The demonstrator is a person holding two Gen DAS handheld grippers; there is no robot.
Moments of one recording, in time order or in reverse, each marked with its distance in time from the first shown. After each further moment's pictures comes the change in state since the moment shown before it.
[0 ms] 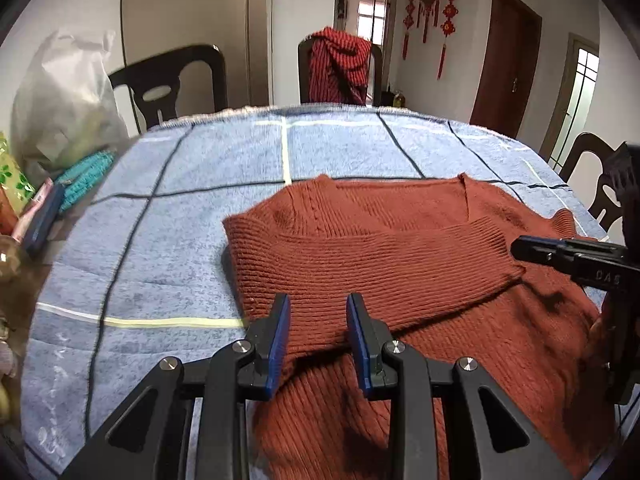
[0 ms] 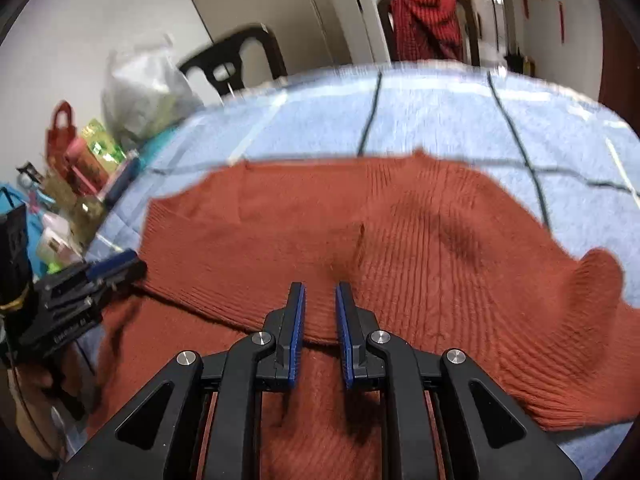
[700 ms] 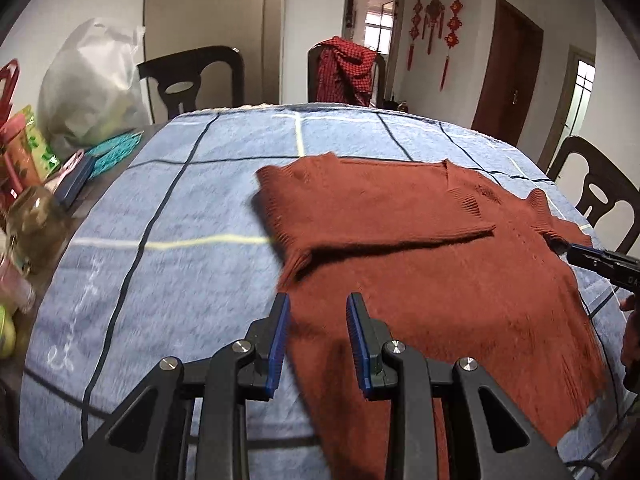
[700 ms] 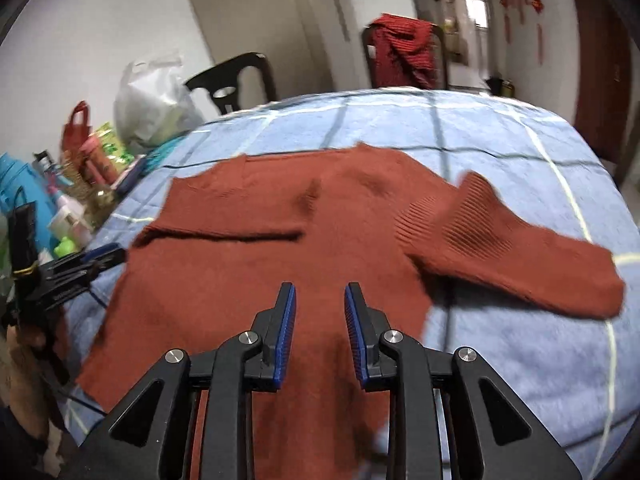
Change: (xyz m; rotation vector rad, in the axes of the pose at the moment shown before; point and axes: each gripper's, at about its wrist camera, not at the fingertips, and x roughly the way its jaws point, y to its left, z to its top) left arm -0.052 0.014 -0.056 -0.051 -0.020 -0.007; right arm -0.084 -0.017 -0.070 0.001 -0.073 -0.090
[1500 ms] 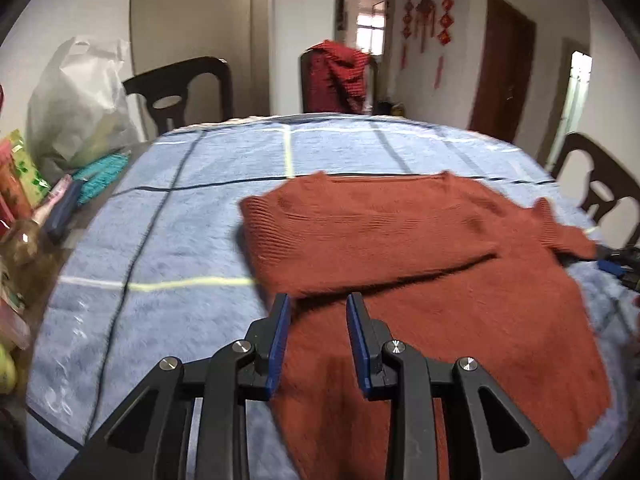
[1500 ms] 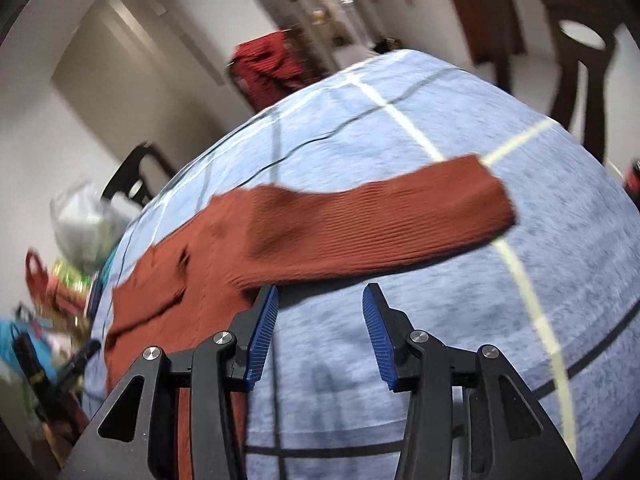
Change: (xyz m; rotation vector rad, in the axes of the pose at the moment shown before) left arm 0.025 -0.015 0.030 0.054 -0.017 0.031; right arm -0.039 -0.128 -0.022 0.503 -0.091 -0.086
